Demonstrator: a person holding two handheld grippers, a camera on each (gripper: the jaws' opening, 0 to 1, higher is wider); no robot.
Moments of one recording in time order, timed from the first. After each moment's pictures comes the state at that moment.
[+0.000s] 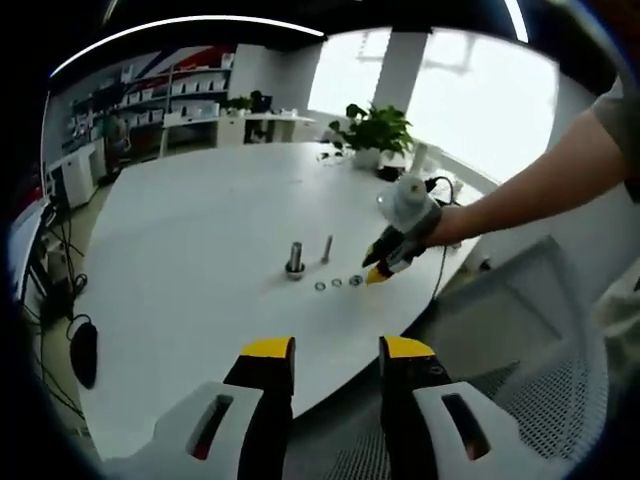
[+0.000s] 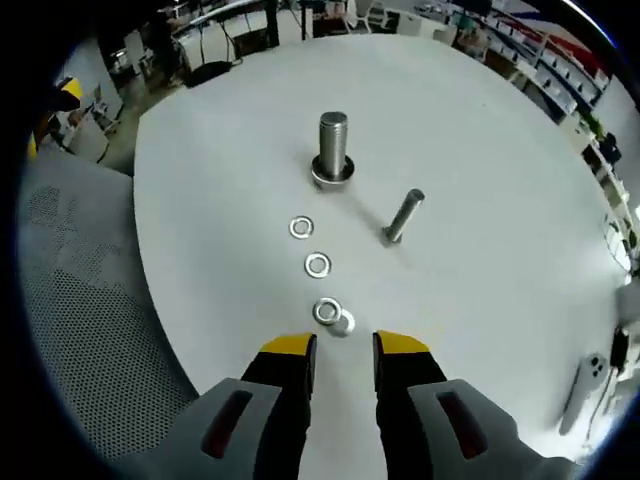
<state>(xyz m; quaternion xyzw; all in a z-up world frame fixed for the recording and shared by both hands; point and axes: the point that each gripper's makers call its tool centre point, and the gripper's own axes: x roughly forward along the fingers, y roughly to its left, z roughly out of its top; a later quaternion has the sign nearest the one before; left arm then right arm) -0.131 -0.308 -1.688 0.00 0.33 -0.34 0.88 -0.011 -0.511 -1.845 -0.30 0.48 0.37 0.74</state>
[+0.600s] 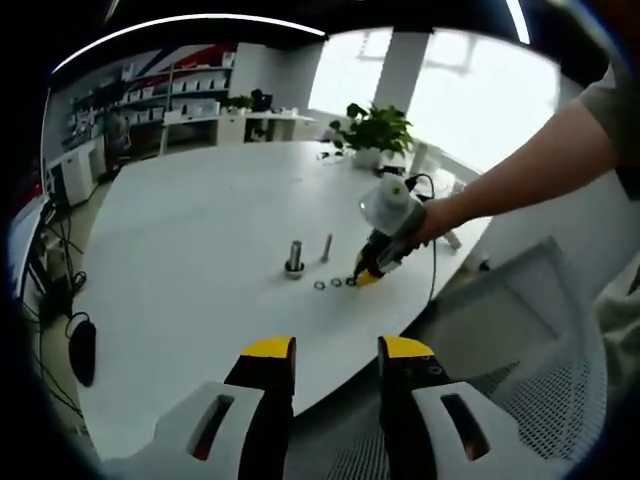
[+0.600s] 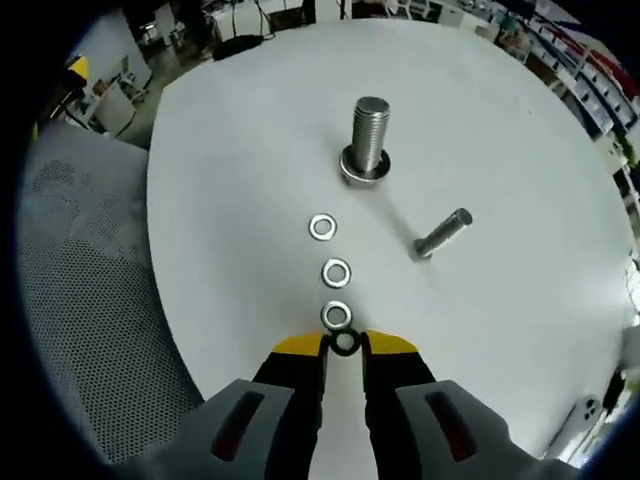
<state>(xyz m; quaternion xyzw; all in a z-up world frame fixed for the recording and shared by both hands) -0.131 -0.308 -1.690 0.00 0.33 -0.34 0.88 -0.014 -0.494 -1.853 -0.32 0.51 0.42 0.68</state>
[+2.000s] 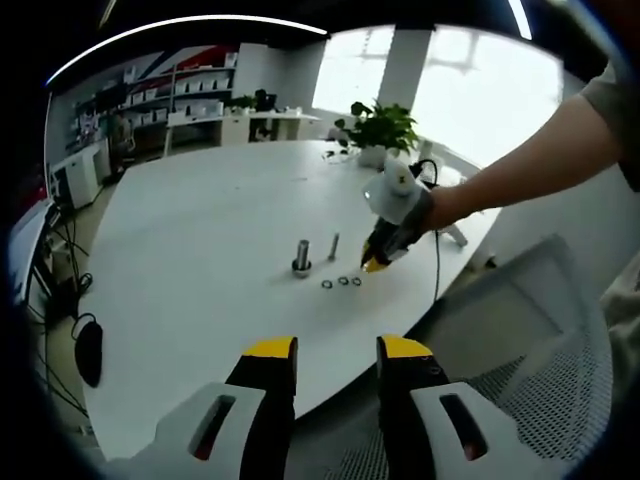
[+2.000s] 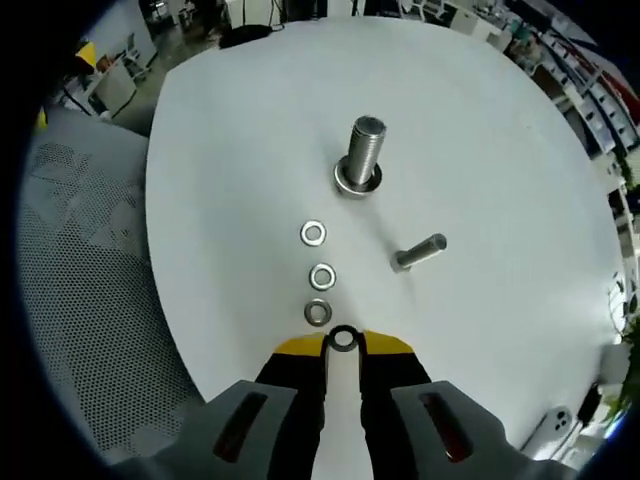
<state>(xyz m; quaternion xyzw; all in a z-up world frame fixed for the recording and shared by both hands) -0.129 -0.303 -1.691 0.01 0.33 -0.33 0.88 0.008 -0.498 -1.825 -0.35 0.49 0.40 0.69</state>
